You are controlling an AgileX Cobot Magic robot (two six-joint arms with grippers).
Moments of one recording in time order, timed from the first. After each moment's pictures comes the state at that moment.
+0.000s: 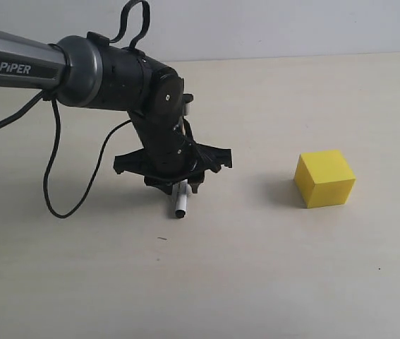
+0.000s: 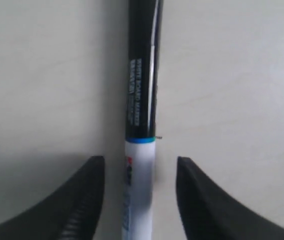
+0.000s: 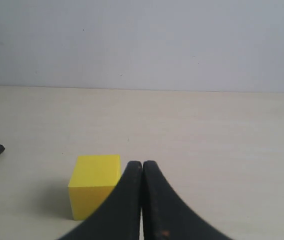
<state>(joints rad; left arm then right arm) -0.74 2.16 -1.44 -0.01 0.72 -0.66 0.27 0.00 0.00 -0.03 0.26 0.04</state>
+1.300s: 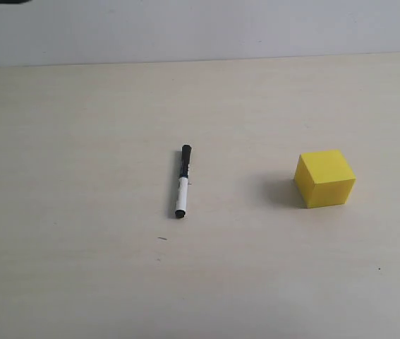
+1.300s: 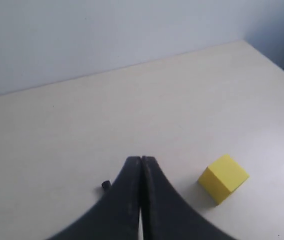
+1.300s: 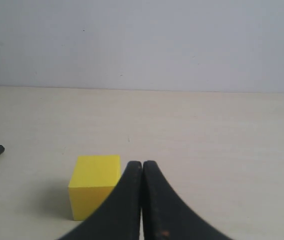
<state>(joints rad) -0.74 1.13 -1.07 0.20 0.49 -0.41 0.27 0.00 0.00 -0.03 0.26 0.04</state>
